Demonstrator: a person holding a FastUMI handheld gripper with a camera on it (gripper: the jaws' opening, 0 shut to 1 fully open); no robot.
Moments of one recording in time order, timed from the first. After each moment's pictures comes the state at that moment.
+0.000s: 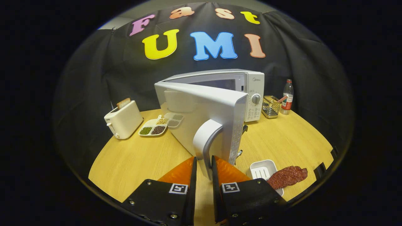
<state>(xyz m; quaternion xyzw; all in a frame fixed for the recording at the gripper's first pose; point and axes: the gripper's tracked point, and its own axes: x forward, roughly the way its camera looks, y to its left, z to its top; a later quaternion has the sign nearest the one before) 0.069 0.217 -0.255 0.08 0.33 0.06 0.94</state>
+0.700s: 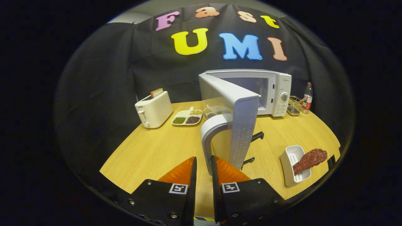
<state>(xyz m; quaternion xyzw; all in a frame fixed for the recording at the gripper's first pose) 0.006 0.328 -0.242 0.06 0.32 0.16 0.93</state>
